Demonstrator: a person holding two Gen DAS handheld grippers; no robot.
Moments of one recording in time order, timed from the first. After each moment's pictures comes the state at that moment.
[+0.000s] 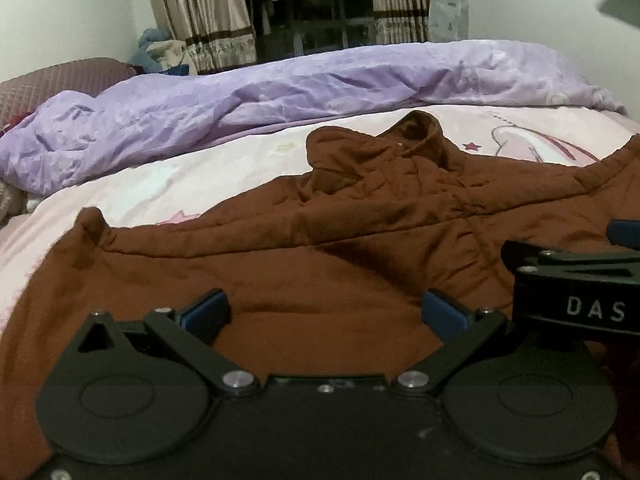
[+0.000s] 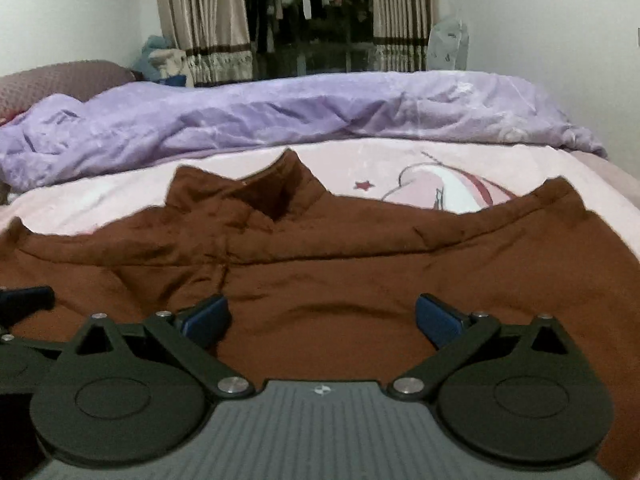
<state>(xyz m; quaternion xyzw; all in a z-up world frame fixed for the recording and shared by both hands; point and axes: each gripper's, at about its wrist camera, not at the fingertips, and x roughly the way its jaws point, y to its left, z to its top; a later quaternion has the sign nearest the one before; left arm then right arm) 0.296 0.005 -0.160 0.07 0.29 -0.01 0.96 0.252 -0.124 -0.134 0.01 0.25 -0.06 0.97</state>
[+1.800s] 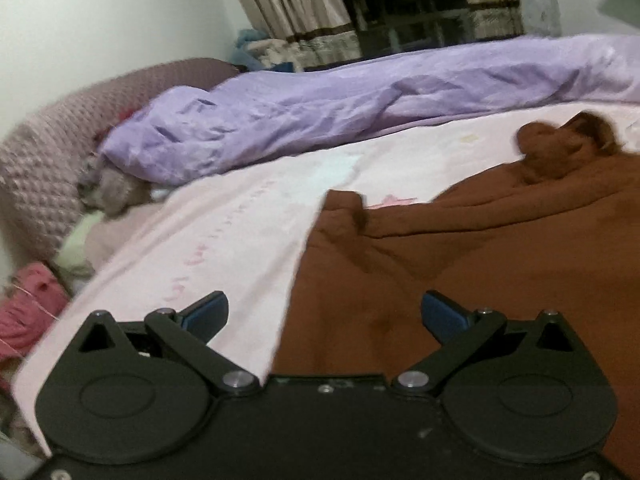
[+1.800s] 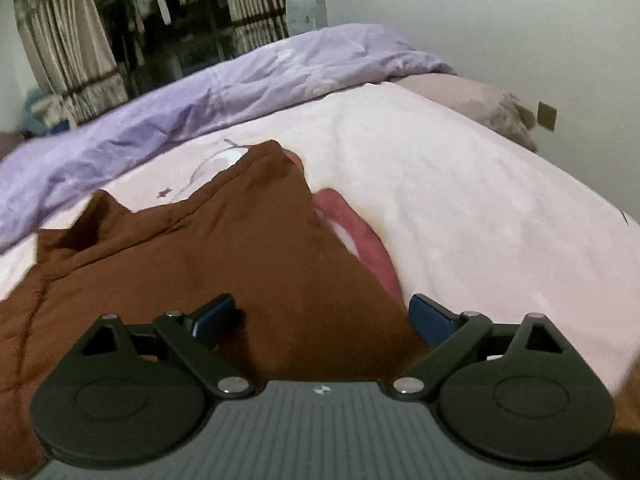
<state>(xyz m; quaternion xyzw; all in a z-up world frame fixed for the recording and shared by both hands) 0.271 0.126 -0.130 0.10 0.28 0.14 0.94 0.140 -0.288 -0.107 0.15 0.28 -0.19 0.93</state>
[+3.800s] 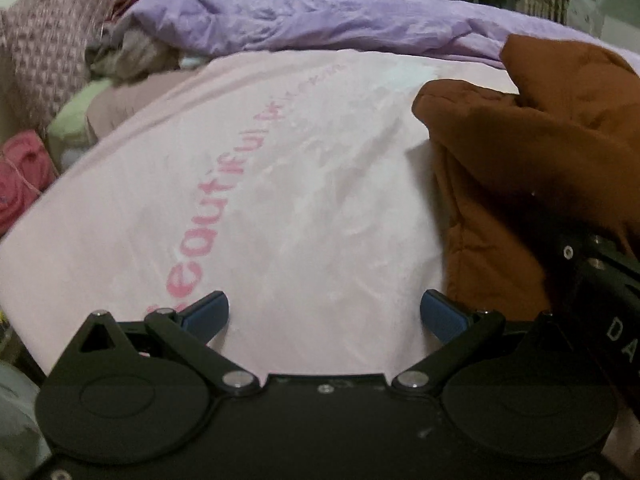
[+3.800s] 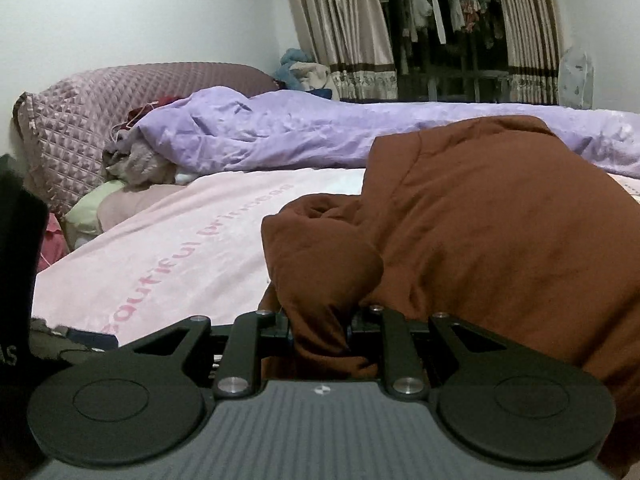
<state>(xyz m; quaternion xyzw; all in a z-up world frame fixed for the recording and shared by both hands) 0.213 0.240 -0.162 -0.03 0.38 0.15 0.91 0.195 0.111 -0.122 0.00 0.21 0.13 0.97</state>
